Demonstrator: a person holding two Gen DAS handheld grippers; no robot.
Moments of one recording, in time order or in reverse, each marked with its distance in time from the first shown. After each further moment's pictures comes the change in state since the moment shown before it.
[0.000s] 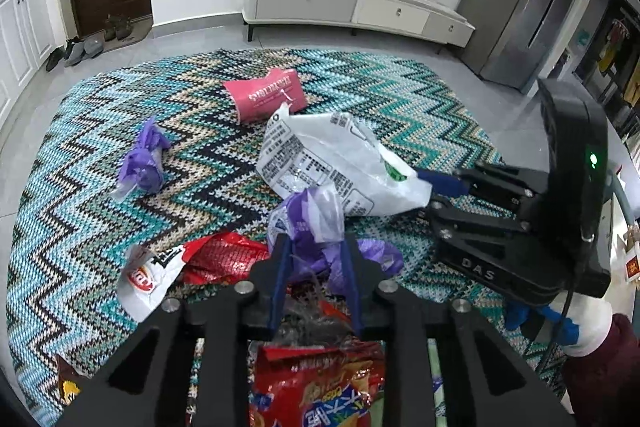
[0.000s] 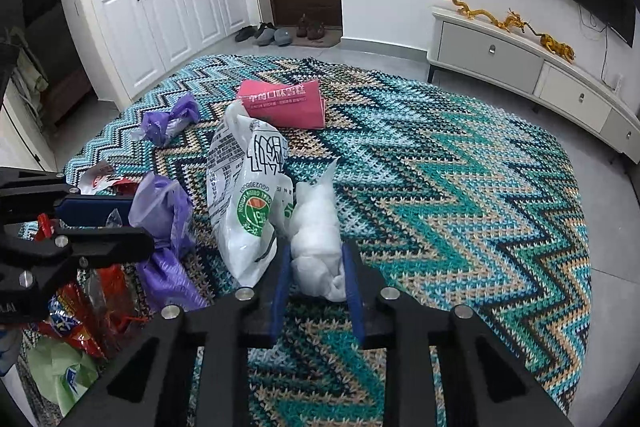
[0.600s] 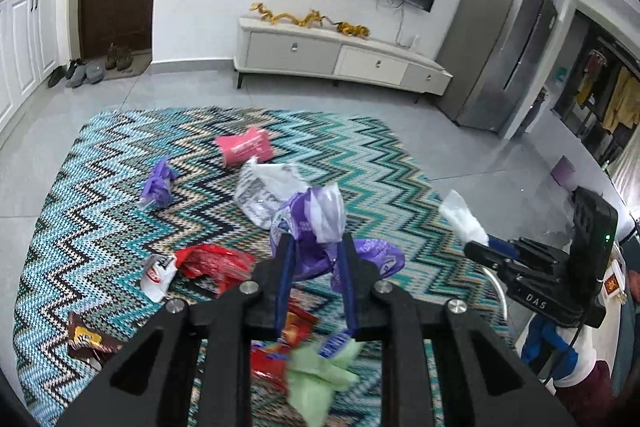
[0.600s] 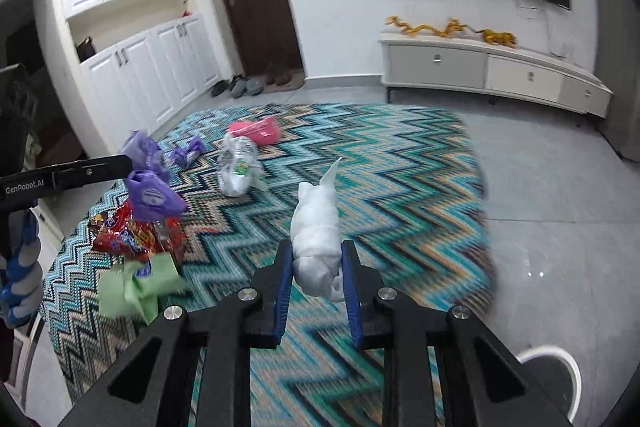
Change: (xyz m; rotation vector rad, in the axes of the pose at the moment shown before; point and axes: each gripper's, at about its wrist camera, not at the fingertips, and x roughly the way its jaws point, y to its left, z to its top) left arm -0.090 -0.035 -0.017 -0.013 -0.184 -0.072; right arm -0.149 -0.033 -0.084 0.192 -0.165 -0.063
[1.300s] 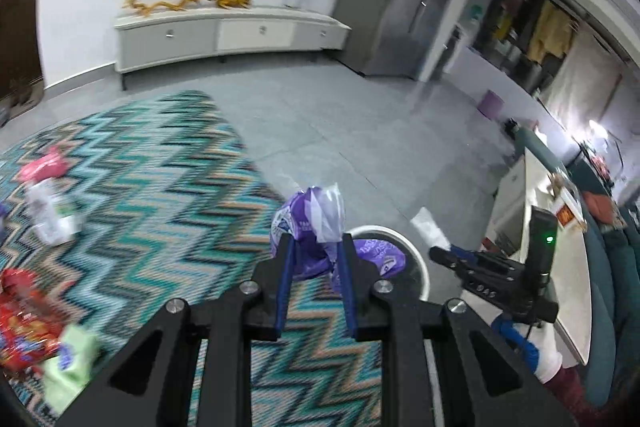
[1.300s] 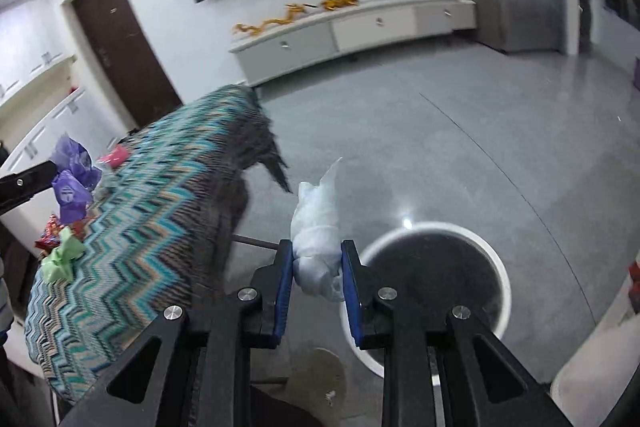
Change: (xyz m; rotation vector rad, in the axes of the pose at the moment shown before) left arm 0.068 -0.213 -0.021 0.231 0.133 -0.264; right arm -0.113 -0.173 -0.132 0.411 -0.016 -0.255
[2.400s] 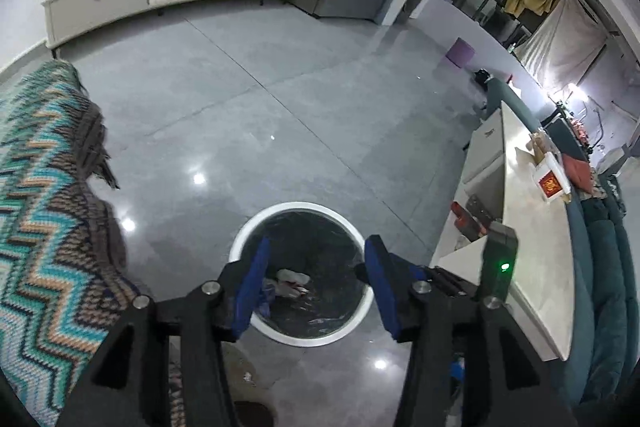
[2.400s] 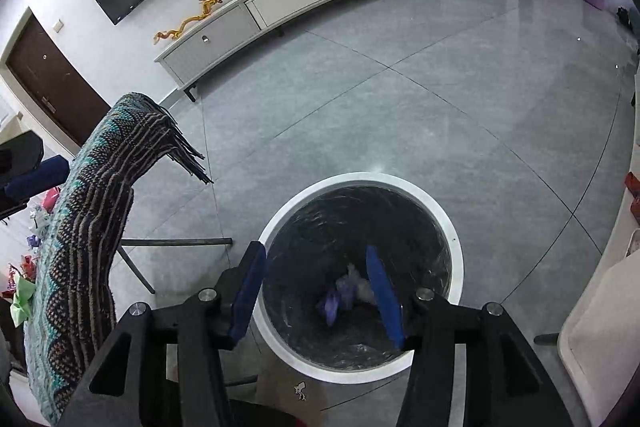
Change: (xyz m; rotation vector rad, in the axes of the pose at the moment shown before) left arm 0.142 -0.110 0.017 0.042 0.187 -0.111; right arm 0.028 -0.104 -0.022 0.219 0.069 -0.075
